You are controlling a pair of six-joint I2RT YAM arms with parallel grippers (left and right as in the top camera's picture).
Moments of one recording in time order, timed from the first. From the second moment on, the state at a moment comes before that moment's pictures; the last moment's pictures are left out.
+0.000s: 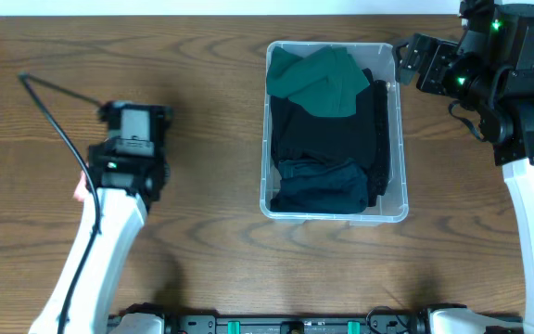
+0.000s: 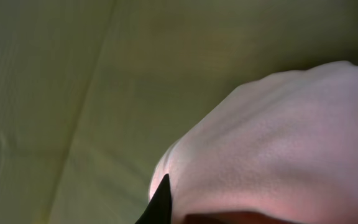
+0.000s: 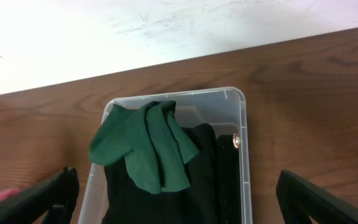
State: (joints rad) left arm -0.15 1.28 1.01 -0.74 -0.73 -0.05; right arm 0.07 1.43 1.63 -0.83 -0.18 0.33
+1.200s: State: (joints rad) left arm -0.88 1.58 1.26 -0.44 -0.24 0.42; right arm 0.07 1.43 1.63 -0.83 -0.18 0.33
